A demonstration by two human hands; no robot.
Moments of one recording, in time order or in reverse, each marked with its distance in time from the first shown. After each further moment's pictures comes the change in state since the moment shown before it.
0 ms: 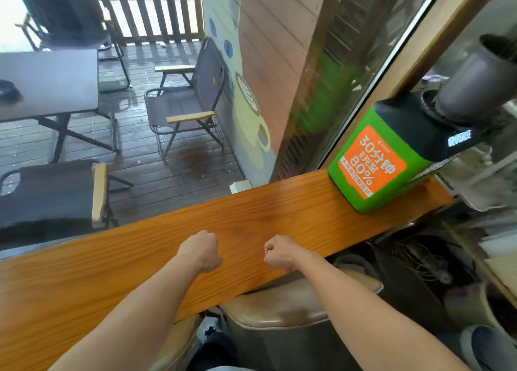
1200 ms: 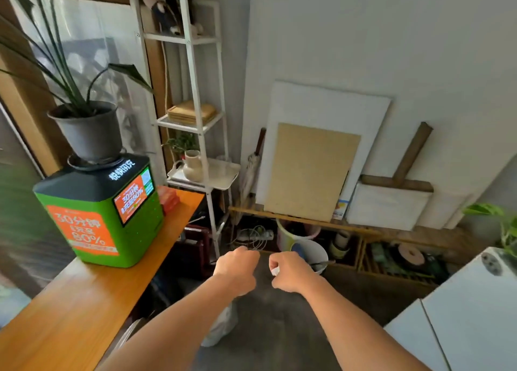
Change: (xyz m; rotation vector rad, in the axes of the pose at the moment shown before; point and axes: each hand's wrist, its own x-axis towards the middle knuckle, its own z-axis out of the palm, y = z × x) left_hand -0.168 0.551 0.091 0.417 0.144 1.052; right_hand -0.374 0.391 0.037 0.374 0.806 0.528
